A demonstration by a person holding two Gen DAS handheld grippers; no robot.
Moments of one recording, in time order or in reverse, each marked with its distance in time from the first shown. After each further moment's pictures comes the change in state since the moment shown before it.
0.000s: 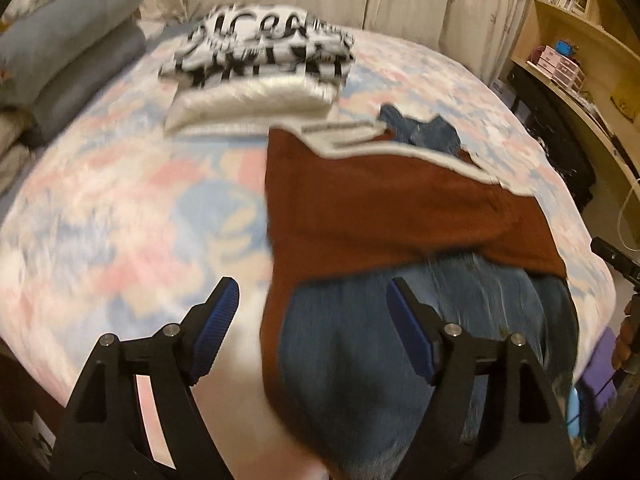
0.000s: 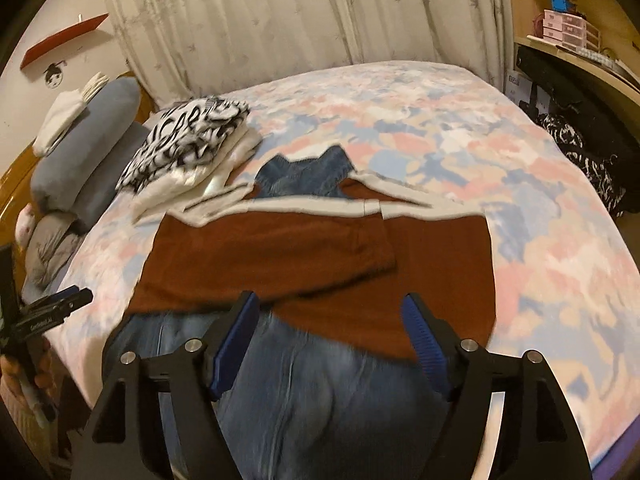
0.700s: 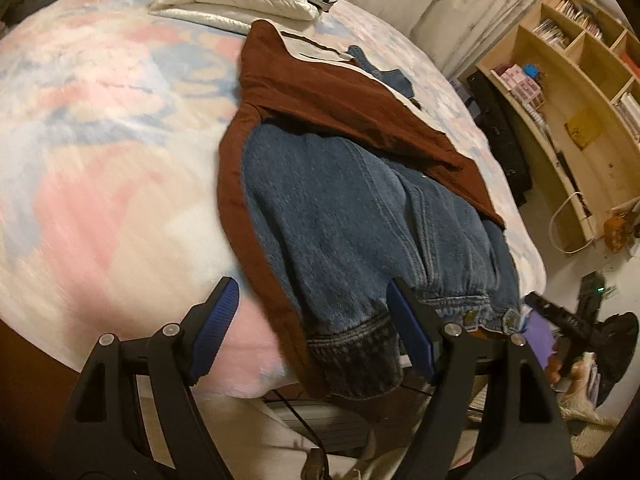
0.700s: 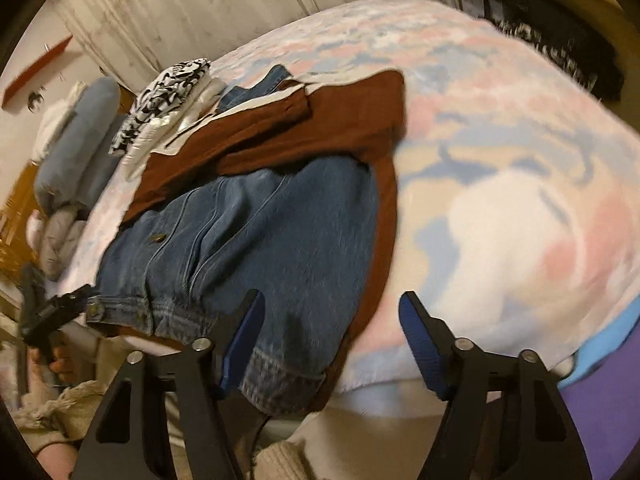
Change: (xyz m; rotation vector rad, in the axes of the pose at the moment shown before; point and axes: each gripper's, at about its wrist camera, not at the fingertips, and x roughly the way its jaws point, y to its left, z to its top) left arm 0.009 0.029 -0.122 -0.162 0.097 -0.321; right arm -0.060 -0.125 -0.211 0.205 0.156 0.096
